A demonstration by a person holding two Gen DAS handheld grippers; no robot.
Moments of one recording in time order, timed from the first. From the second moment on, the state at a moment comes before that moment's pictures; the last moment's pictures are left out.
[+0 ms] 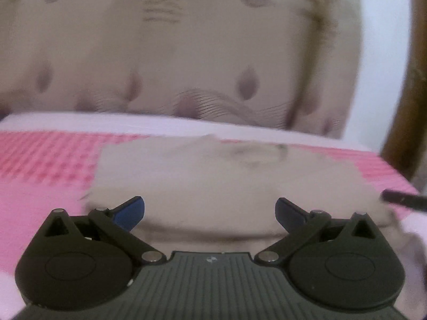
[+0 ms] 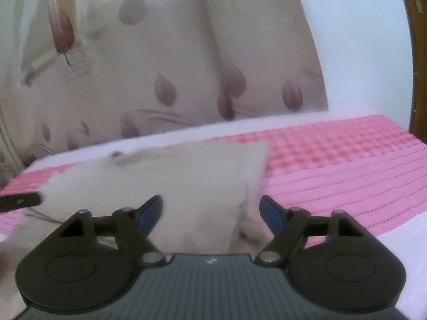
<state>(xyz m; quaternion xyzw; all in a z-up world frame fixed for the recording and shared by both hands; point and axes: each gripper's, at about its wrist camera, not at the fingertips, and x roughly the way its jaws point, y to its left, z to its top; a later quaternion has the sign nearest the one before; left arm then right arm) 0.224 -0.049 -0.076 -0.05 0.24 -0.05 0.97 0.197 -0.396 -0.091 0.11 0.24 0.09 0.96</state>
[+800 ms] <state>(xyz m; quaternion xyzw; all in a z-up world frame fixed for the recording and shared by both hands) 0.211 0.004 -0.095 -0.21 0.23 0.00 0.95 0.226 -0.383 -0.077 0.02 0.21 0.12 0.97</state>
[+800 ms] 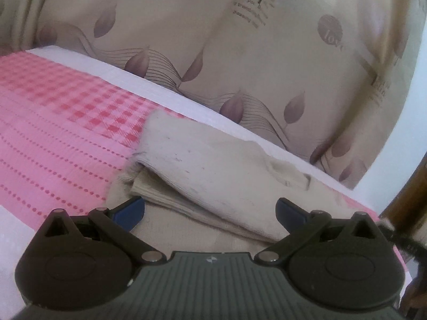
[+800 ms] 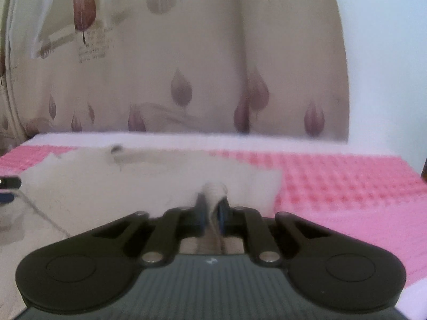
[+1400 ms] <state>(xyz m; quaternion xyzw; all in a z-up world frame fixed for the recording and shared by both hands) 0.212 -0.001 -0.093 -0.19 0.24 0.01 0.95 0.311 -0.407 -0.103 0.10 0.30 0.08 0.95</state>
